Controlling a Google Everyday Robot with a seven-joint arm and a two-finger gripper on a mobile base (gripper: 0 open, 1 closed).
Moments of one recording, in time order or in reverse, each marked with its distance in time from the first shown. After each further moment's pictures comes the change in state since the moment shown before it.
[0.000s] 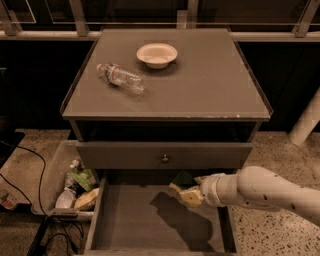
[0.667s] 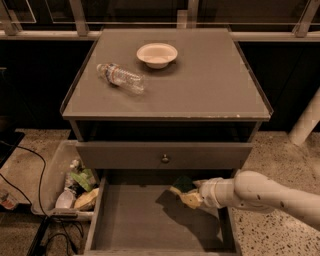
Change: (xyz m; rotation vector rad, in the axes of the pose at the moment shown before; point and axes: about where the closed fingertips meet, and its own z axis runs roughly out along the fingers) arm 0.027 -0.025 0.041 -0.031 -0.016 0.006
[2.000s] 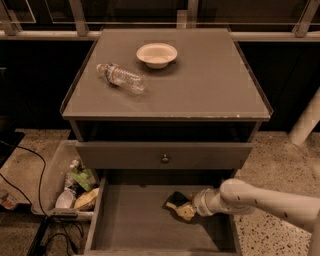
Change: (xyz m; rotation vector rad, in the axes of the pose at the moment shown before) arm 0.083 -0.020 0.103 -0.129 0.110 -0.006
